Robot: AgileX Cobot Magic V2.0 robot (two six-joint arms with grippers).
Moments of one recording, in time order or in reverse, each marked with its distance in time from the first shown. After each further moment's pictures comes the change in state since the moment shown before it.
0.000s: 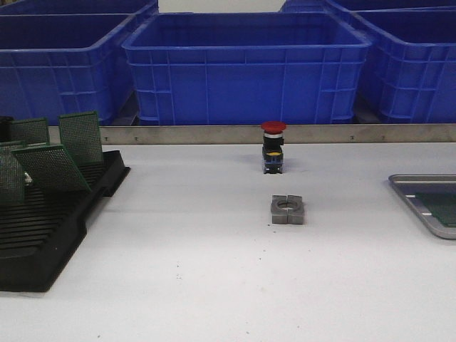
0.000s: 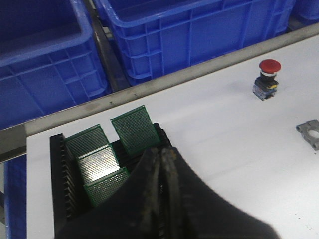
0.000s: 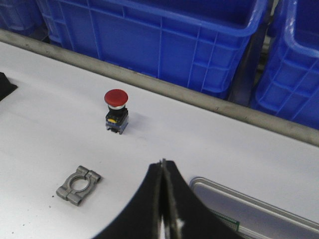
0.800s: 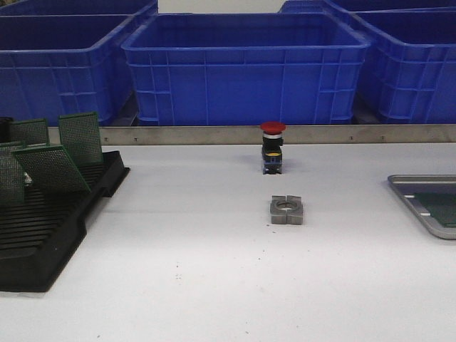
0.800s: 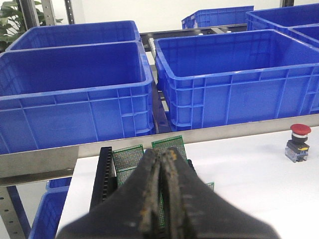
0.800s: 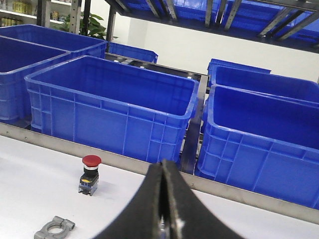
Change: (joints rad) left arm 0.002 -0.590 0.427 -0.130 -0.260 -0.001; right arm 0.022 -0.800 0.418 0.018 -0.132 -0.012
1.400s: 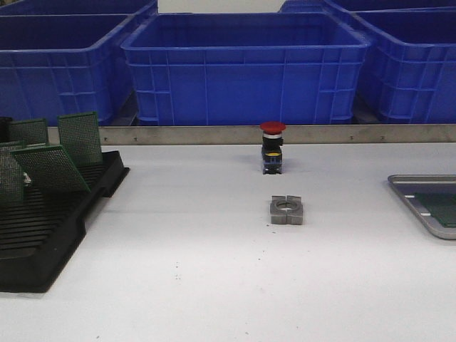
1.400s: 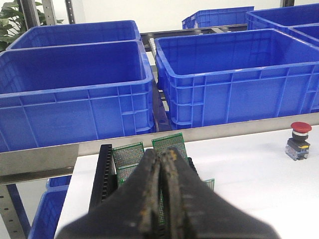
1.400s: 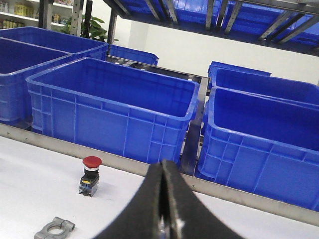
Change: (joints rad) left arm 0.000 -0.016 0.018 -0.001 -0.002 0.000; right arm 0.000 -0.009 0.006 0.000 0.002 -0.002
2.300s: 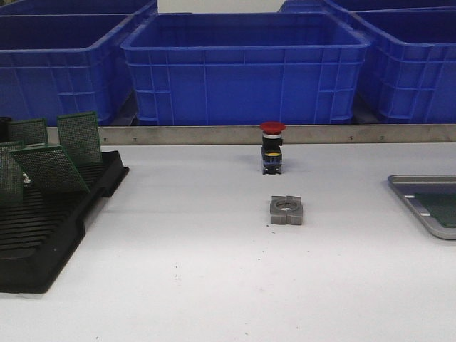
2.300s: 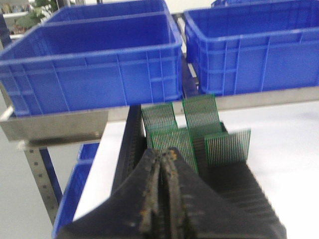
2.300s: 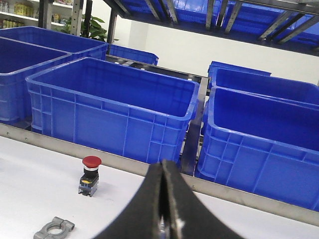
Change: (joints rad) left arm 0.000 -0.200 0.259 0.790 -0.072 -0.750; right arm 0.000 0.000 0.000 0.000 0.002 -0.002
